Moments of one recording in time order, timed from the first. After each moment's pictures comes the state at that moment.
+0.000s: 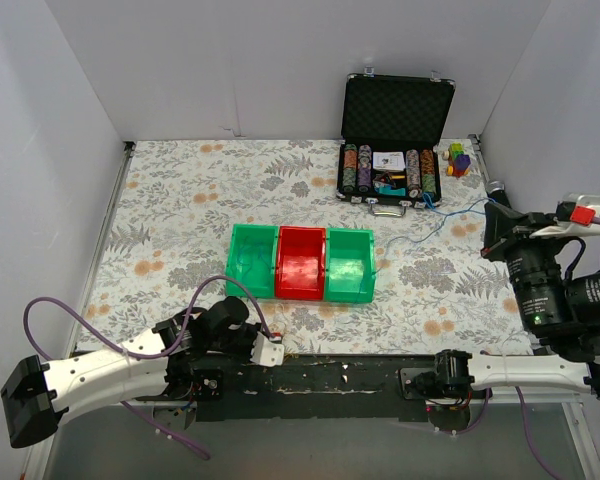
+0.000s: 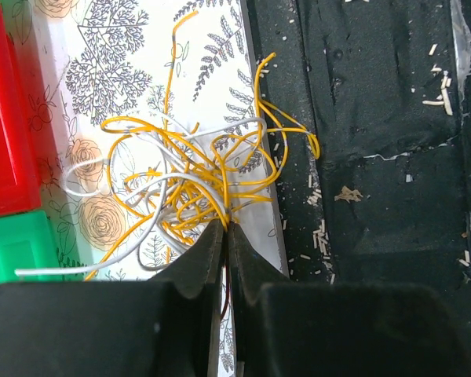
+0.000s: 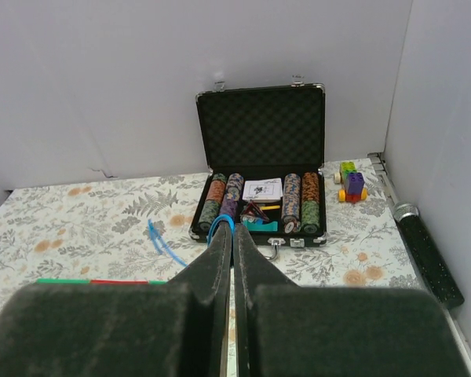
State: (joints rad) left arm -1.05 0.71 0.32 -0.45 0.25 0.74; right arm 1.50 0.47 1.08 0.02 1.38 -0.44
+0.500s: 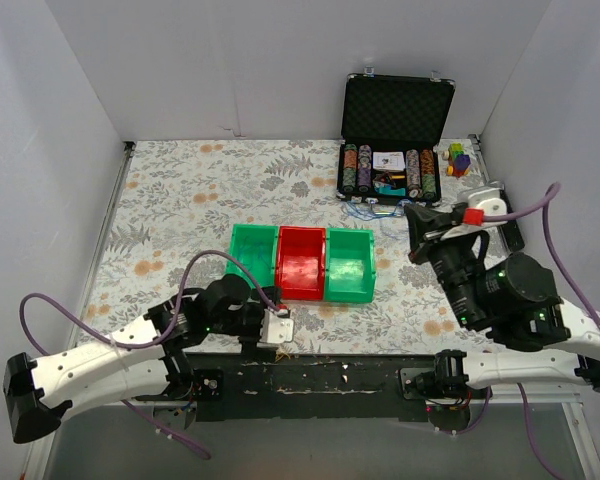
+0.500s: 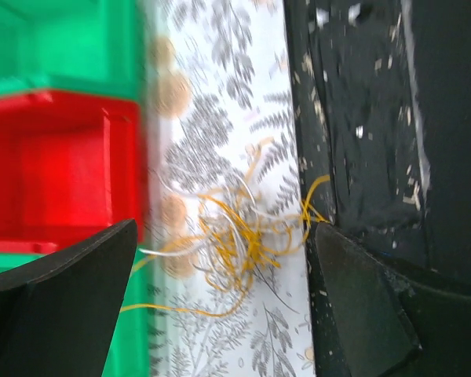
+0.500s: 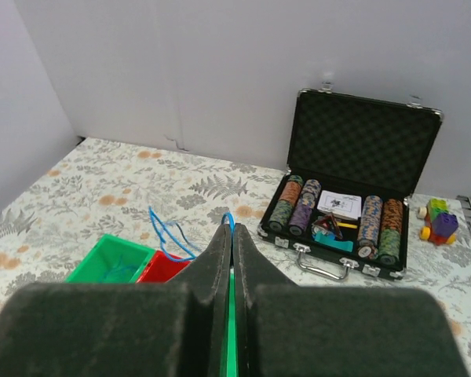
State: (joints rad) left arm -1.05 0.77 0.55 -0.51 0.29 0.63; right arm 1.50 0.71 1.14 -0.10 1.16 -0.23
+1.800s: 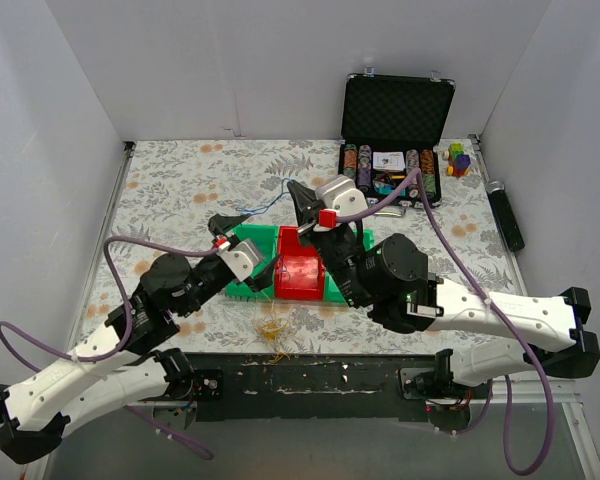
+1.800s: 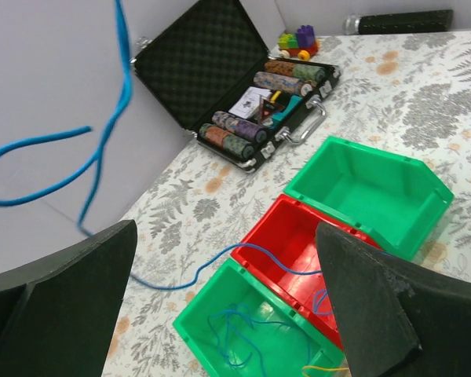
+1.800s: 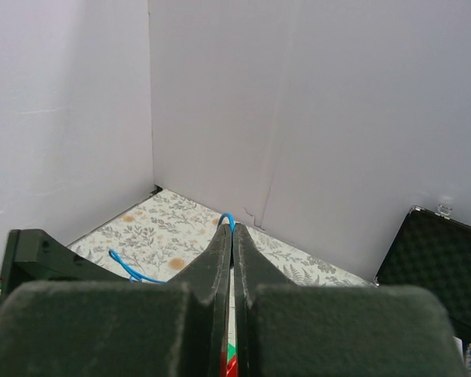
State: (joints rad) left arm -0.95 0.66 0.79 -0.12 -0.11 0.46; right arm 1.46 1.24 1.31 0.41 0.81 -0.45
